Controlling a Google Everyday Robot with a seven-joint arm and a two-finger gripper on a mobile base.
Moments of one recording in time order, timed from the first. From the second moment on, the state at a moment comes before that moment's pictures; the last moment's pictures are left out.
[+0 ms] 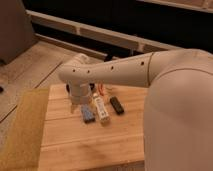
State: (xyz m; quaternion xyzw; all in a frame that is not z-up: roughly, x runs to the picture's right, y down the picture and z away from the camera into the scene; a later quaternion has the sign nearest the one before) arm -0.108 0.103 0.703 -0.26 0.23 0.64 0.68
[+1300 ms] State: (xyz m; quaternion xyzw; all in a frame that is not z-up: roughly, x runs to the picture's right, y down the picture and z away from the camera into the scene) arm -0.101 0.008 0.771 -0.21 0.14 0.61 0.75
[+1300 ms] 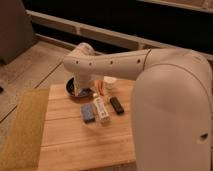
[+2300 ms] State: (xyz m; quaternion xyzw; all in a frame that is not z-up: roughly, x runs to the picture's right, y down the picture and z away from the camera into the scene) arm -0.091 -0.016 0.803 -0.21 0.14 0.59 0.77
